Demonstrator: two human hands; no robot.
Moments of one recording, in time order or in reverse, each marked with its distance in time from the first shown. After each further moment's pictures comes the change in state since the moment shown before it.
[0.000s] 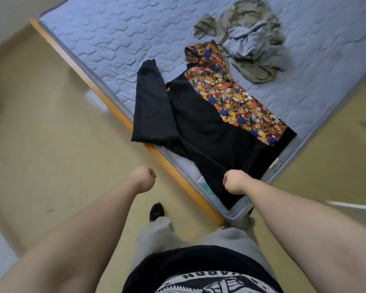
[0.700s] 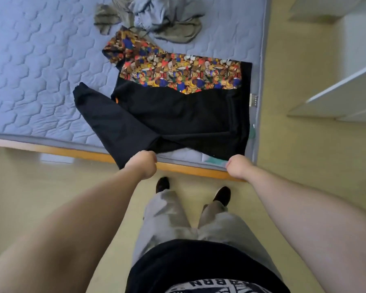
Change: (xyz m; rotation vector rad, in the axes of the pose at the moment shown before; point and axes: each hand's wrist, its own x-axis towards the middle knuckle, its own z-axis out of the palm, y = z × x) left_hand 0.090 0.041 -0.079 0.696 -0.054 0.485; right_hand -0.023 -0.051 0.089 0.639 0.166 0.448
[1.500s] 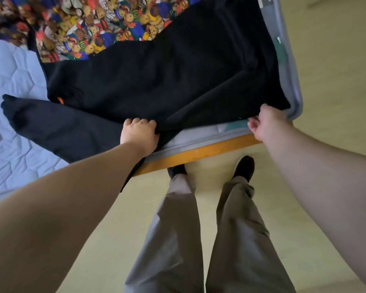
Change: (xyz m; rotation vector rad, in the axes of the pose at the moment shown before) left_hand 0.222 -0.016 0.066 0.682 0.190 0.389; right_hand 0.181 0.022 0.110 1.945 0.270 0.831
